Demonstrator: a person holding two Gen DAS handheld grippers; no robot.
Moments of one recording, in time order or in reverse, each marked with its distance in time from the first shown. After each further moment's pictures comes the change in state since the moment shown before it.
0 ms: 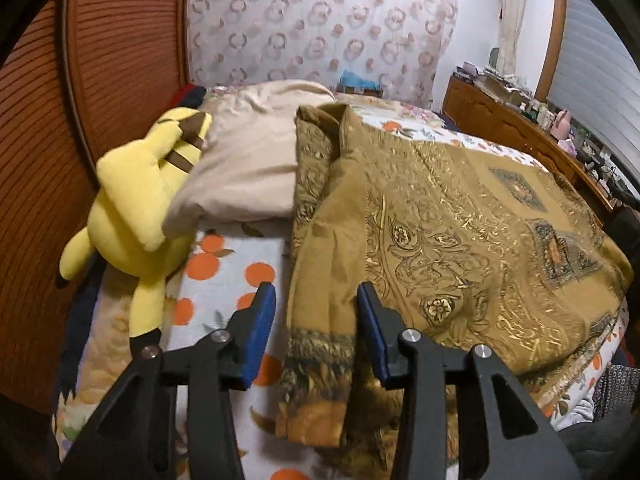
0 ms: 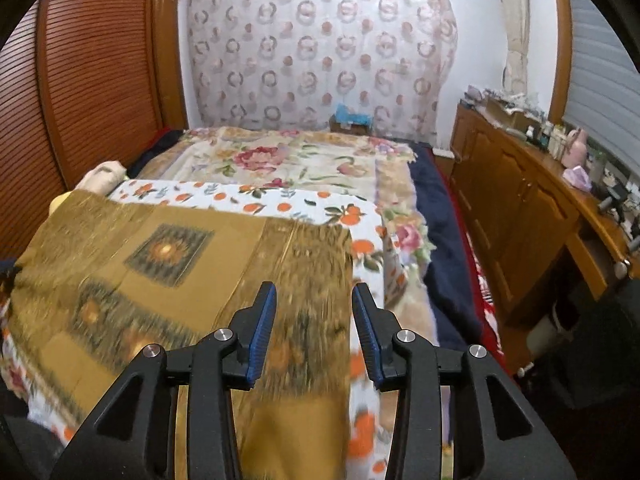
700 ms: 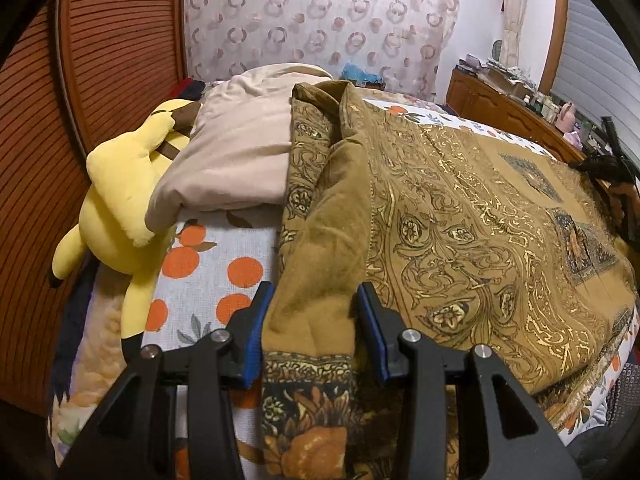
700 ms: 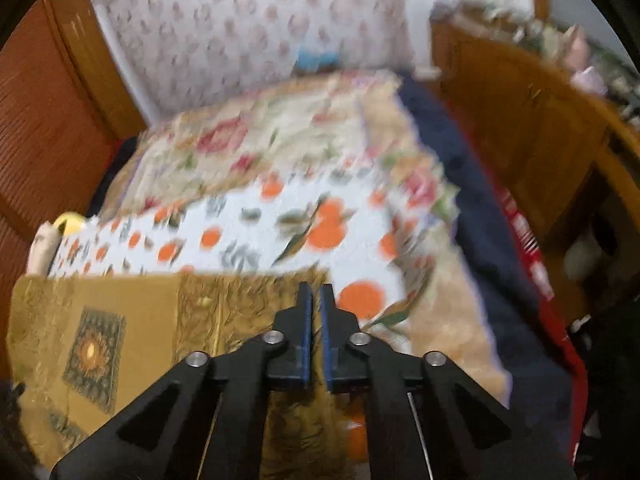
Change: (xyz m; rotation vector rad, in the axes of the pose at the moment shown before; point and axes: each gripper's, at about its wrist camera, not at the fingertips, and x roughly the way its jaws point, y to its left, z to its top) left arm 0.024 -0.003 -0.006 0.015 0.006 0.016; right arm 0.139 -0.055 0.047 0.289 0.118 -0.038
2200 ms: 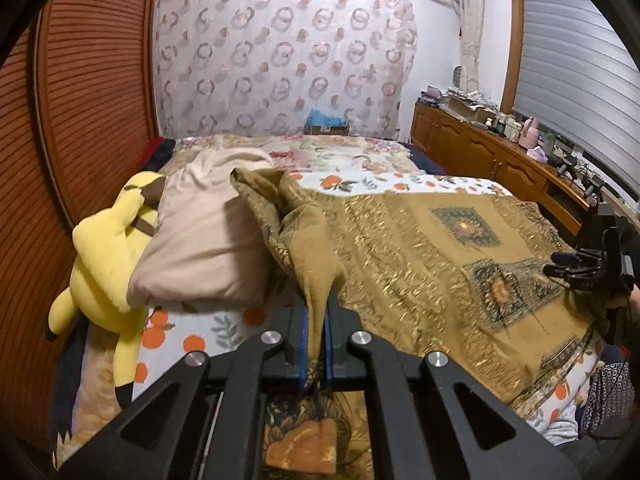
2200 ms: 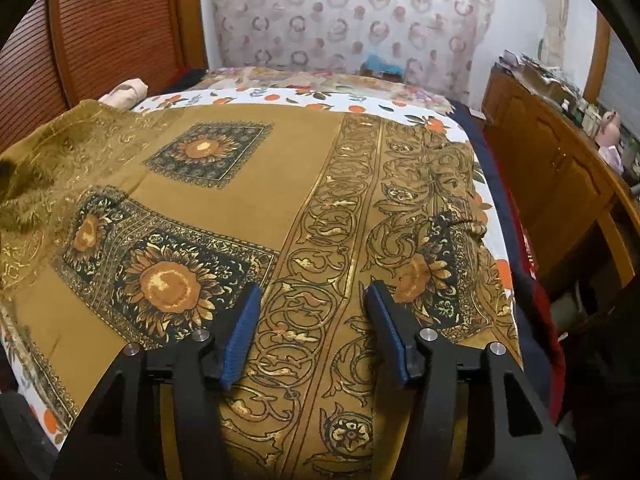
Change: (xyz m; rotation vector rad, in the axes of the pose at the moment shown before) left arm -0.061 -0.061 0.042 0.084 -0.166 -0.085; right arm -0.074 0.086 -0.163 -0.353 0.052 0.064
